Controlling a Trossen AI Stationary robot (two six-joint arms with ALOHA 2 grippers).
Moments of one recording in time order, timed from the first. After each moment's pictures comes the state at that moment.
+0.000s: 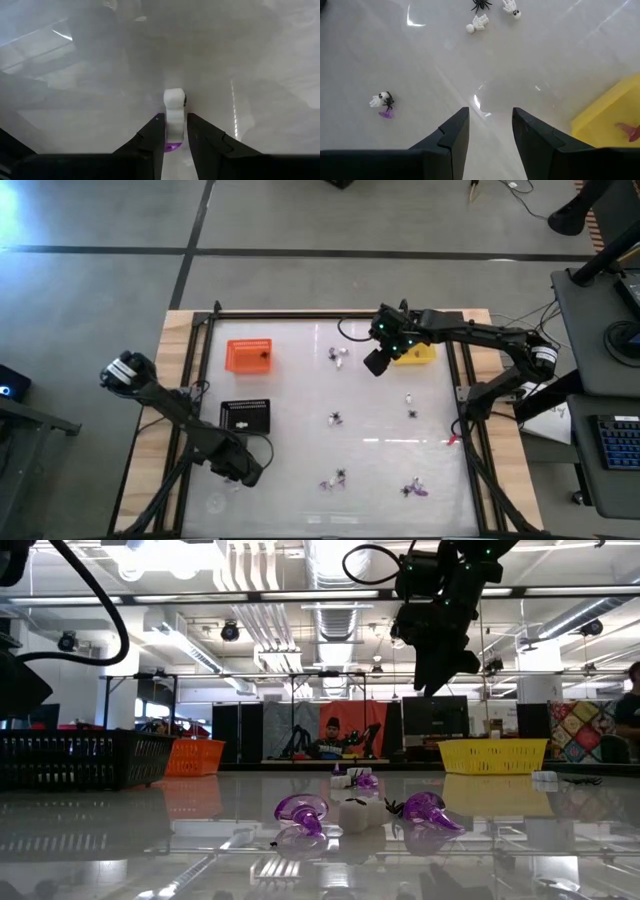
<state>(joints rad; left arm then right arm) -0.66 1.56 0.76 -0.64 0.30 -1.88 -0.44 1.47 1.17 -0.83 -0.14 0.34</state>
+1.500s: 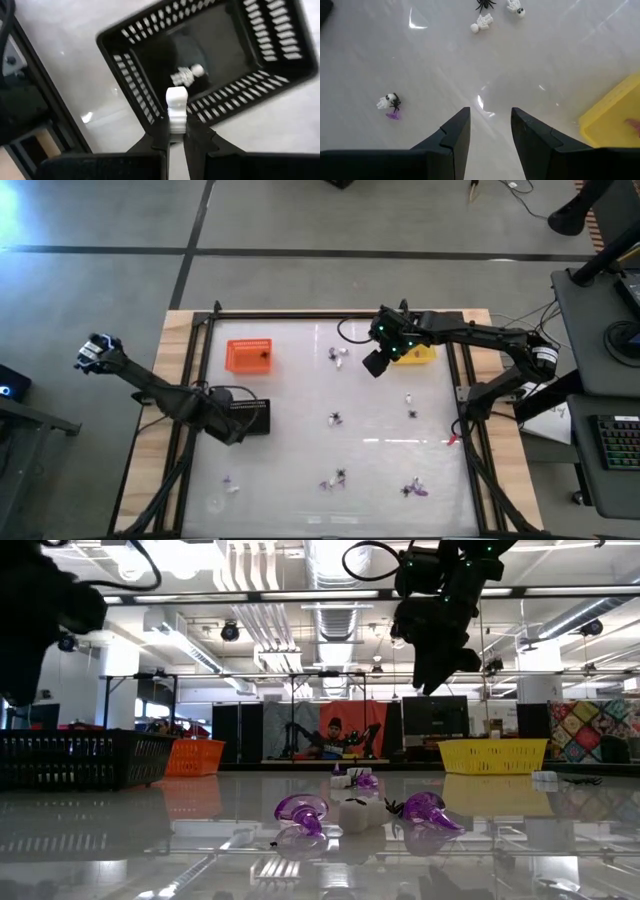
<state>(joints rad) -0.48 1.14 0.79 -1.18 -0.16 -1.65 -0.43 1.47 1.17 -0.83 -0.14 0.39</state>
